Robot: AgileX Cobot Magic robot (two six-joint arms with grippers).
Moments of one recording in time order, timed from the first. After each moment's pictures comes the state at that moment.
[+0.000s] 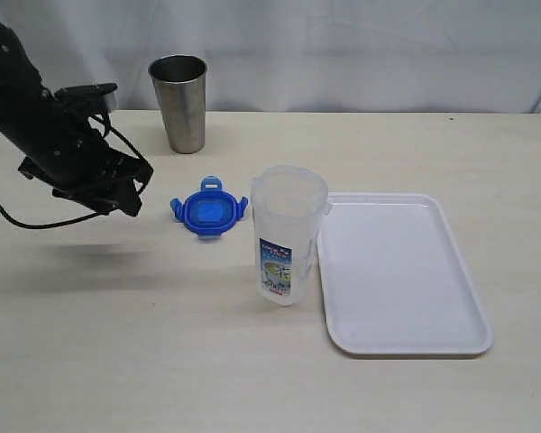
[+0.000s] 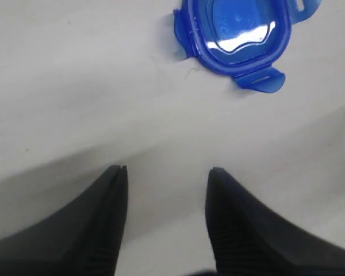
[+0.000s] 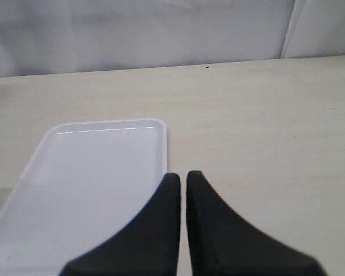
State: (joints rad) left arm -0.20 1.92 -1.29 -0.39 0.83 0.33; right arm -0.03 0.00 0.00 -0.03 0.34 0.06
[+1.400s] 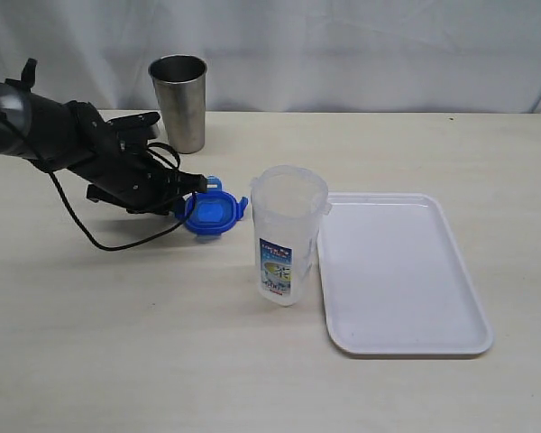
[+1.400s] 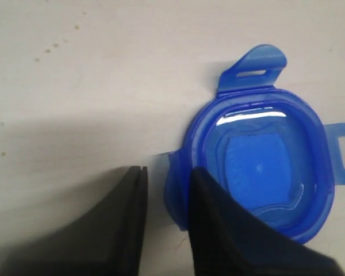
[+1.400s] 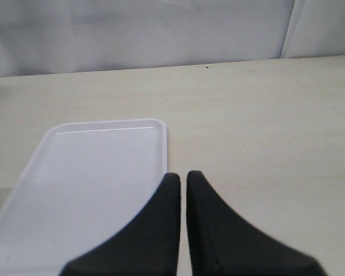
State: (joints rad) left arm -0.30 2.16 -1.30 -0.58 0.34 0.29; right arm -0.03 0.00 0.00 -0.03 0.34 0.06
